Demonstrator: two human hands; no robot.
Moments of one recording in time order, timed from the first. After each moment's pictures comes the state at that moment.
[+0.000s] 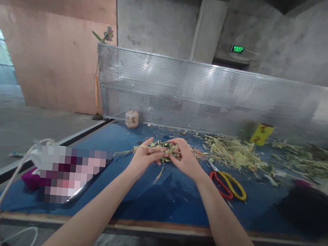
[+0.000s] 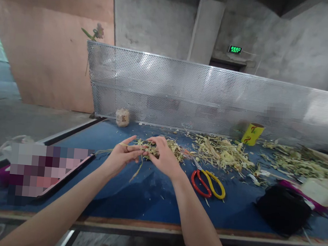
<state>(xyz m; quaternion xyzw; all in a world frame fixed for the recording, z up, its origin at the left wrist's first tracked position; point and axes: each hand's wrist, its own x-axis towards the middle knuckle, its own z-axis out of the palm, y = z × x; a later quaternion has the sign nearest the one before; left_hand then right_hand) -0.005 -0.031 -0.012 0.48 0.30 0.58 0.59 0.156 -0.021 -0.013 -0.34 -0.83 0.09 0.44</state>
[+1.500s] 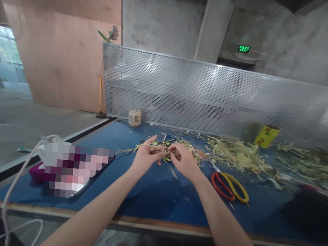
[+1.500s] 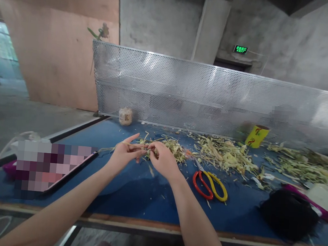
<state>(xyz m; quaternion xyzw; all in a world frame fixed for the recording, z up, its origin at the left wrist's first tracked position) -0.007 -0.027 -0.016 0.56 0.33 0.57 0.51 0.146 -0.022 -0.019 -0.37 -0.82 0.05 0.43</state>
